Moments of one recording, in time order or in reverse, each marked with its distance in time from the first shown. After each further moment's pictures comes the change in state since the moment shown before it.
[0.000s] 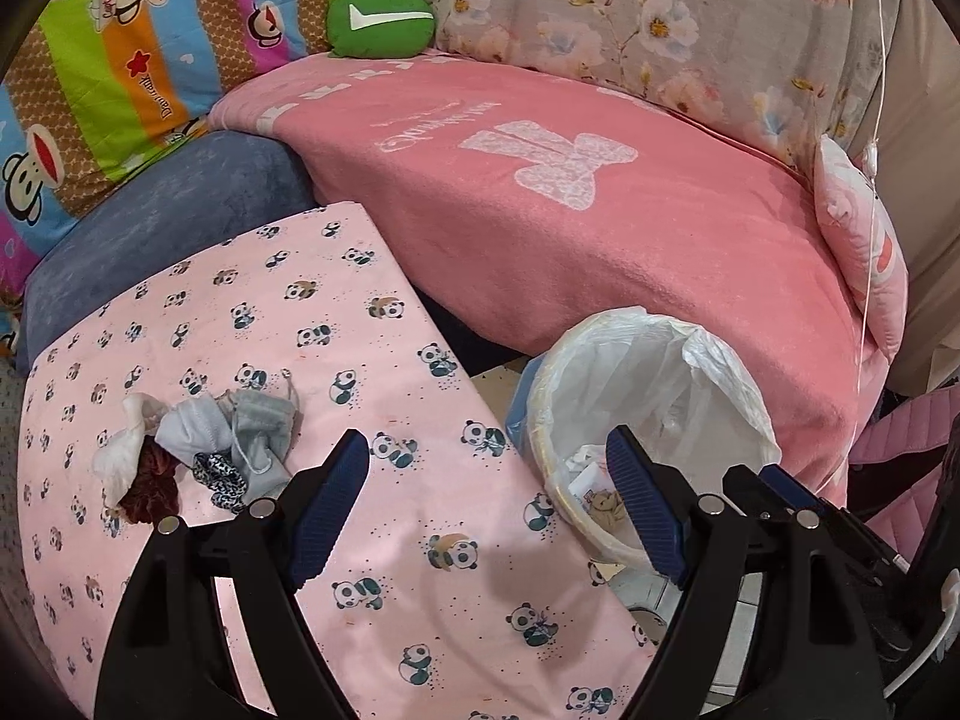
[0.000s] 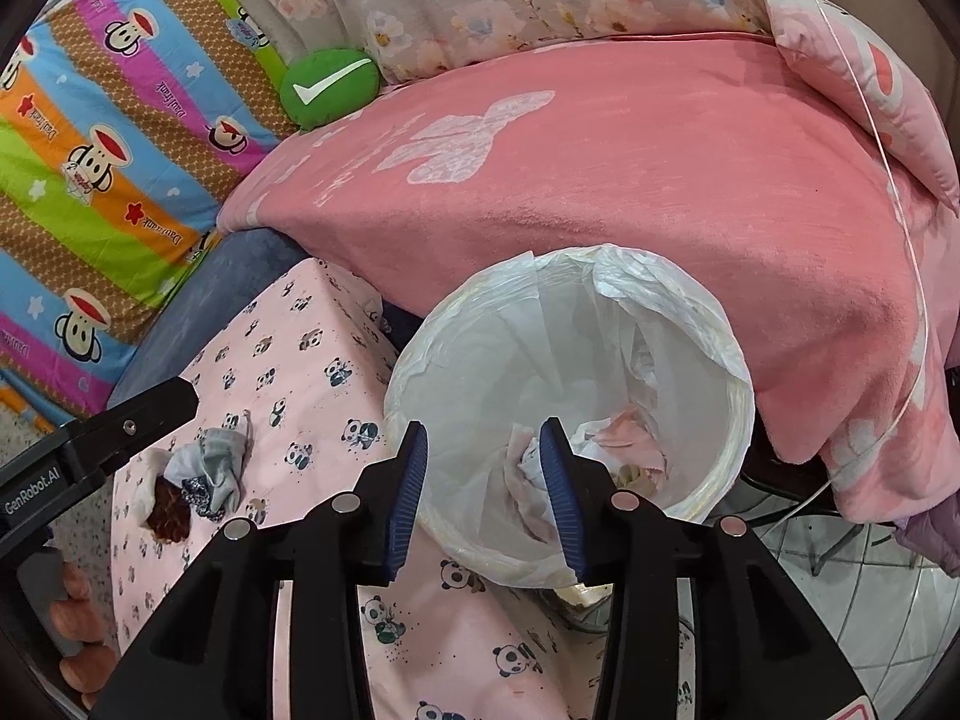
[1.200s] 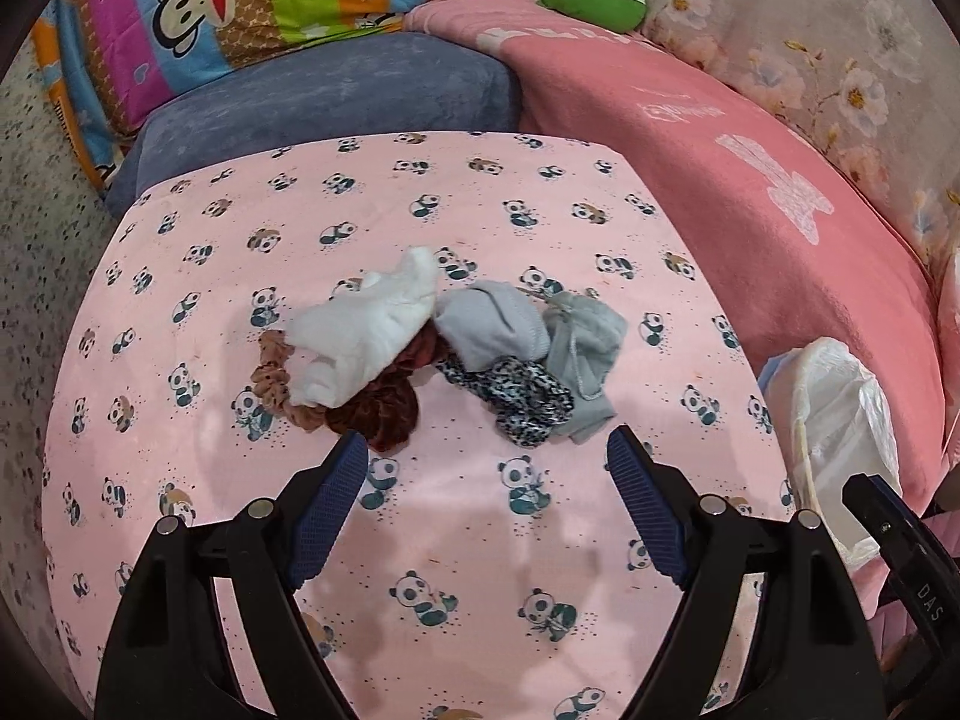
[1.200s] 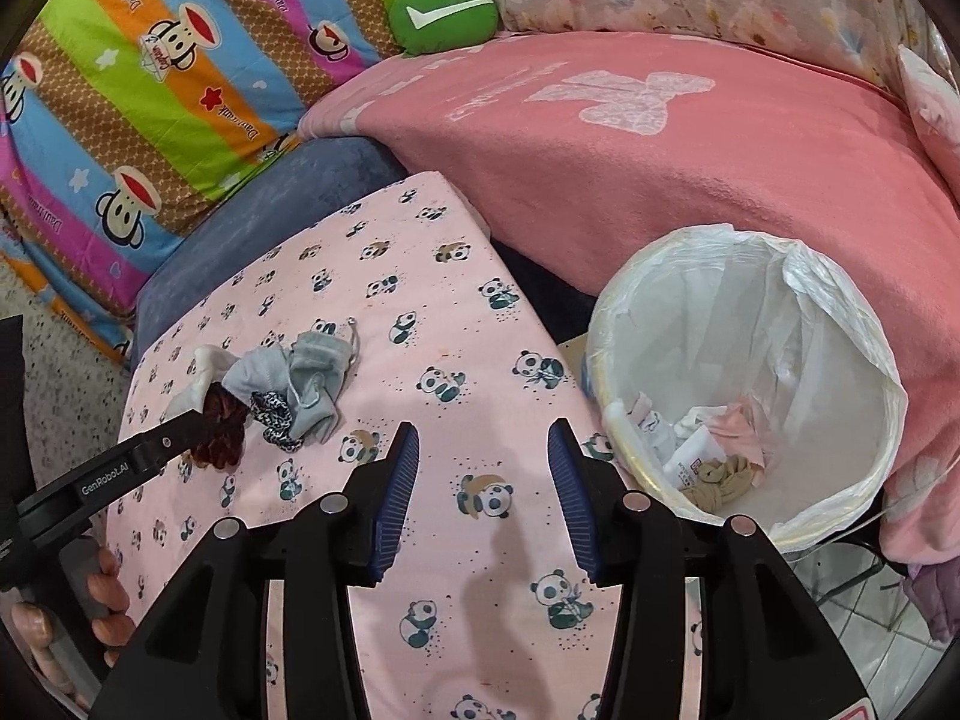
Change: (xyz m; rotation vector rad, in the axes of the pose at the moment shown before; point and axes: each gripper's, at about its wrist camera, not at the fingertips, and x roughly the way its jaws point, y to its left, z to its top) left arm -0.001 0.185 -0.058 -0.314 0.069 0.173; right arm 0.035 0.129 -0.039 -0.219 0.095 0.065
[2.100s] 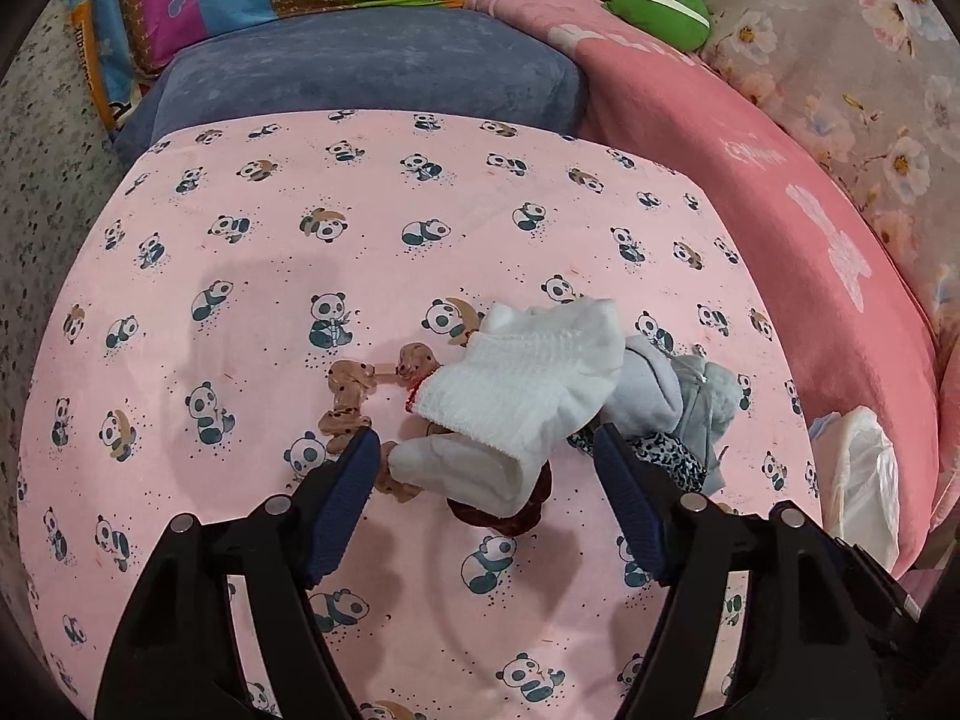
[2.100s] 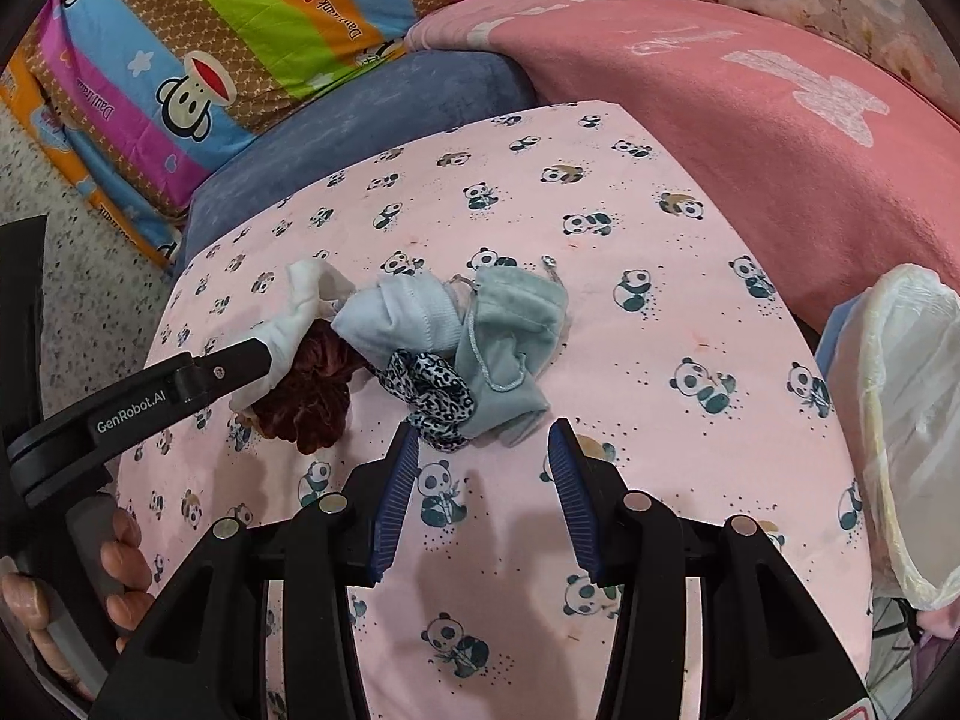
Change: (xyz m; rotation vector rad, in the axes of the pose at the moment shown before) left arm 0.037 0.075 0.026 -0.118 0.031 -0.052; right arm 0.093 0.134 -0.001 -0.180 0.140 0.116
